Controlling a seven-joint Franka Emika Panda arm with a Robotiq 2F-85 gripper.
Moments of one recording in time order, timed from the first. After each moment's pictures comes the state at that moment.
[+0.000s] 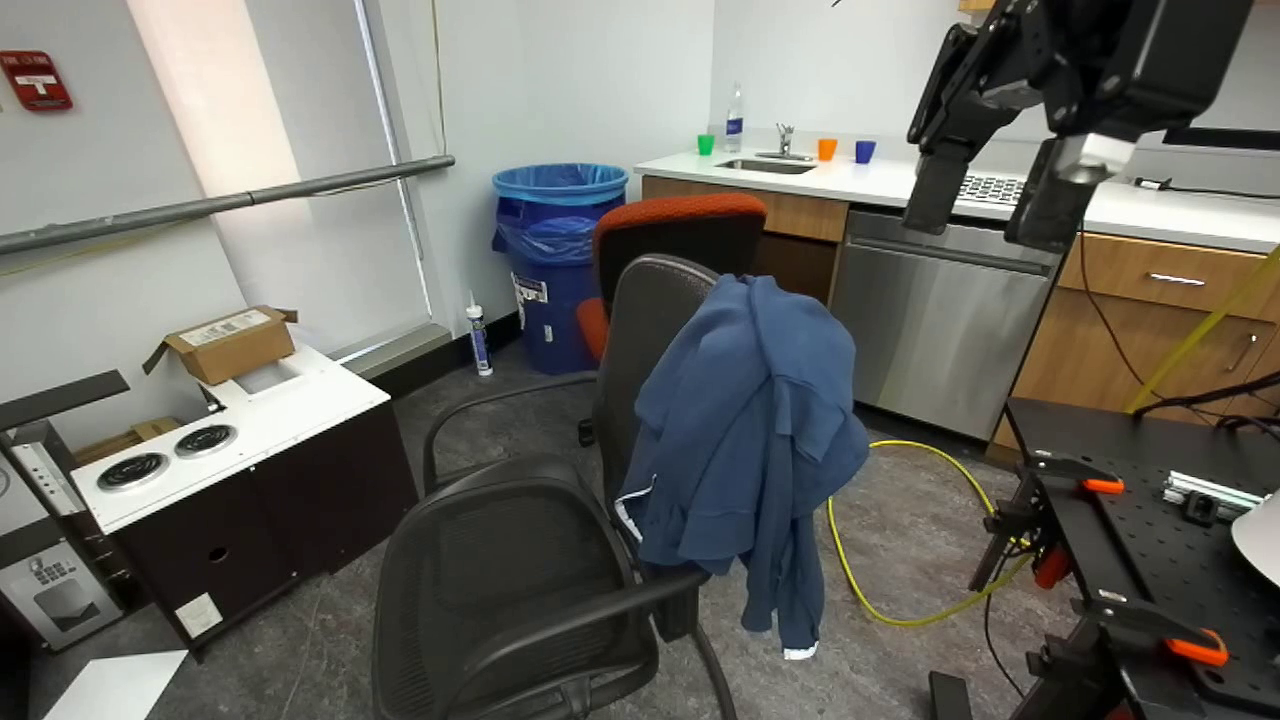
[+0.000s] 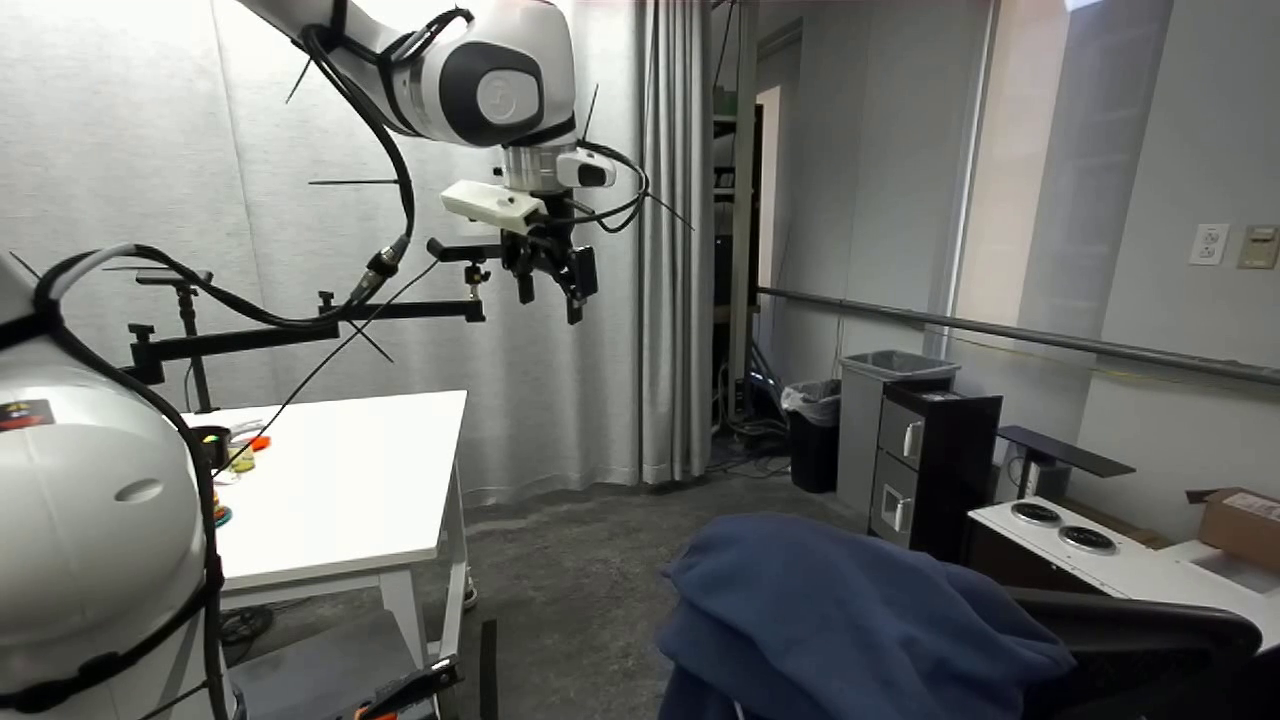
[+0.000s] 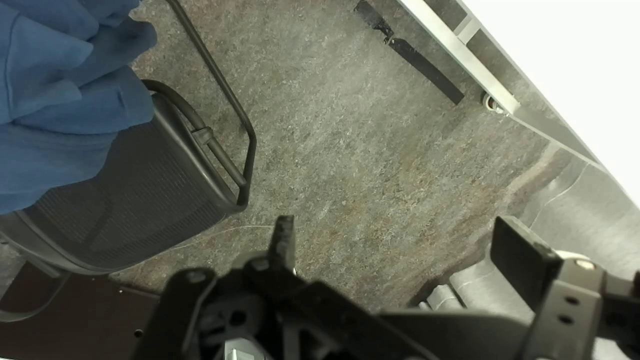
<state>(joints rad) 0.25 -0.40 0.14 -2.35 0.29 2.20 -0.02</state>
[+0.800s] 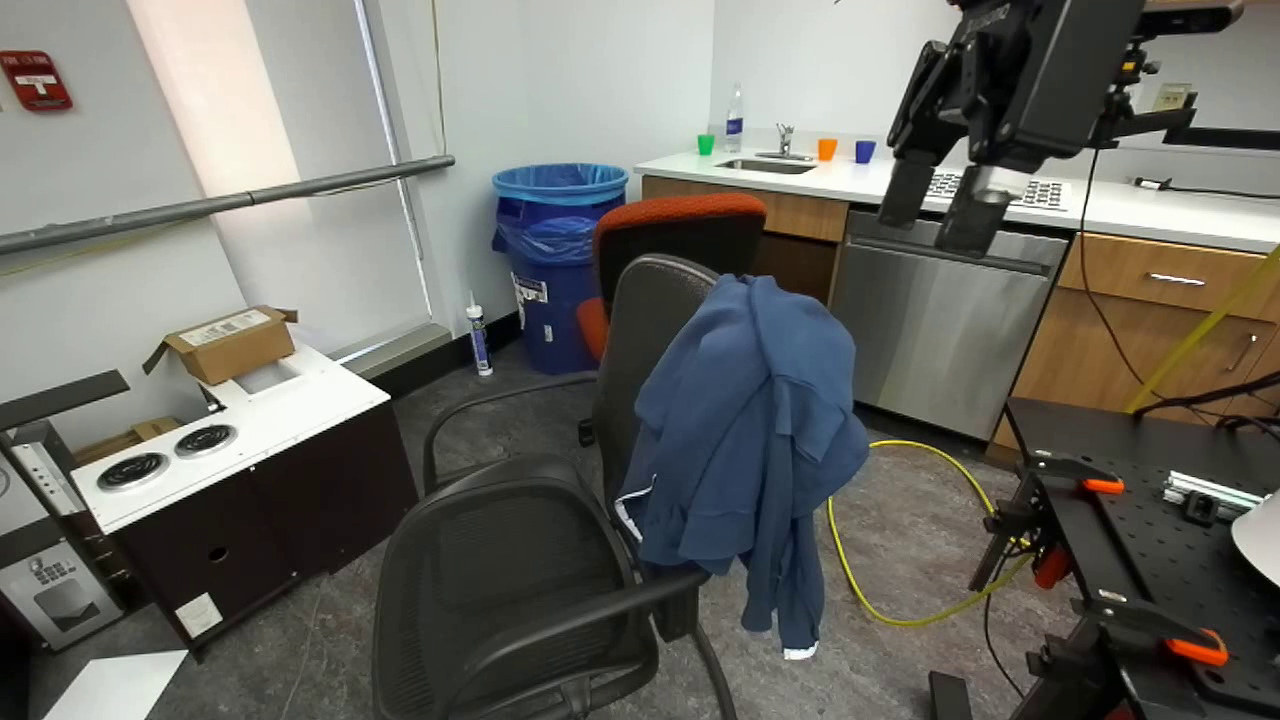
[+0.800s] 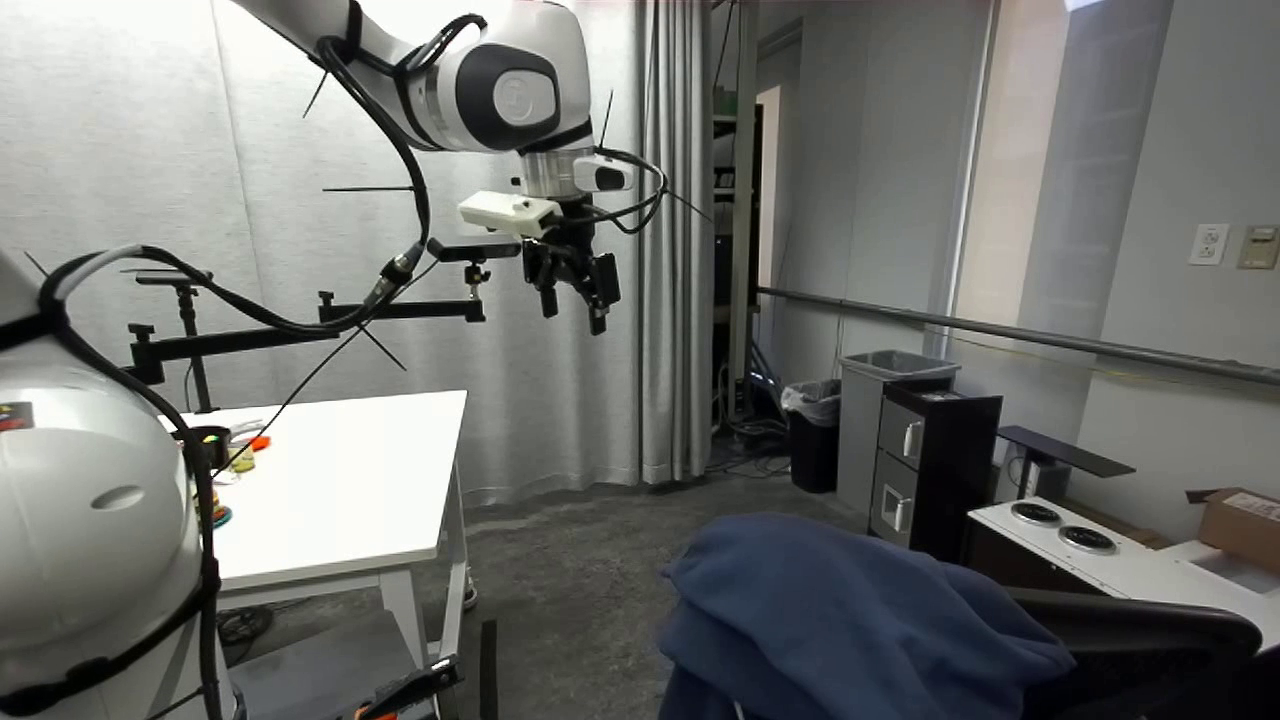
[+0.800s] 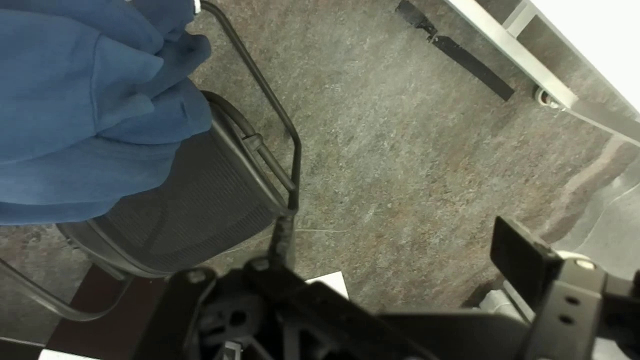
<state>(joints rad) 0.19 -0.39 0.15 -2.37 0.19 2.20 0.04</state>
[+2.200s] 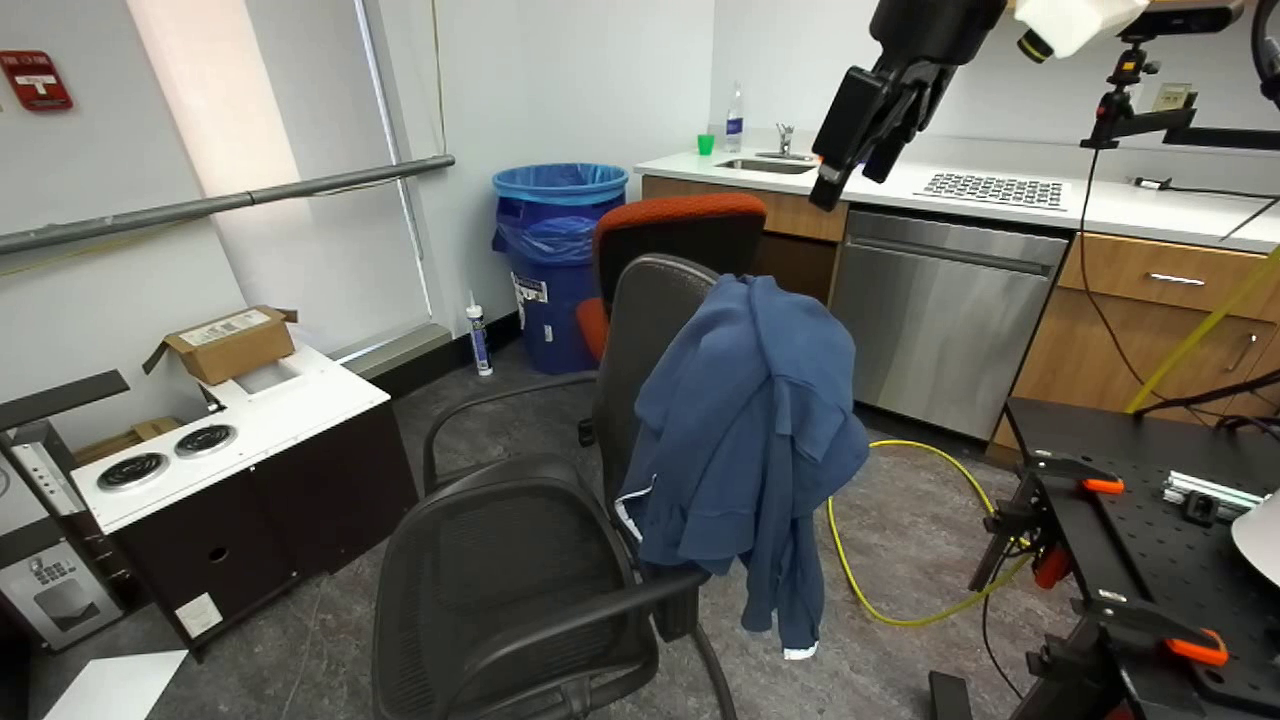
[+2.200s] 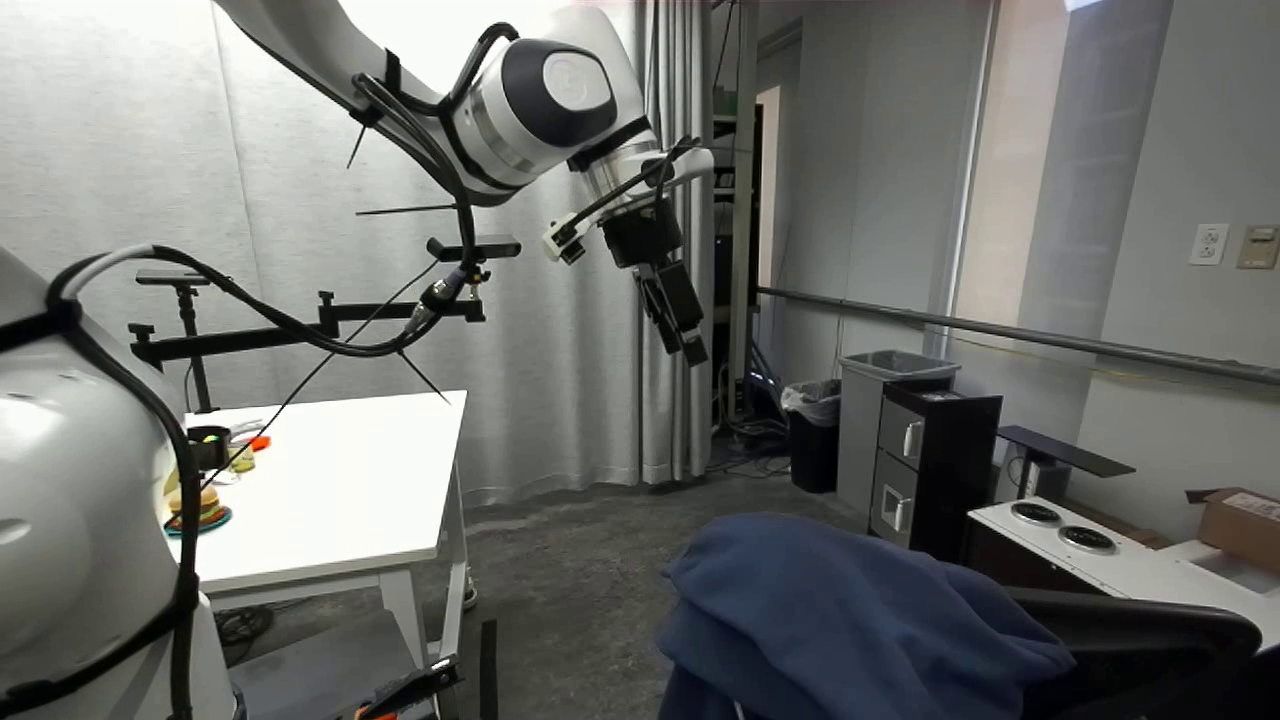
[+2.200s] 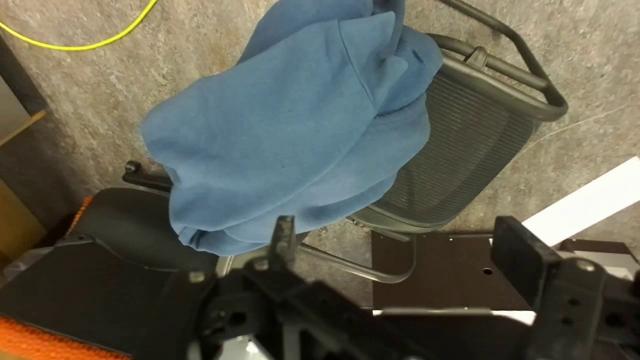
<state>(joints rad) -0.09 -0.40 0.19 -2.44 -0.24 2.28 0.68</state>
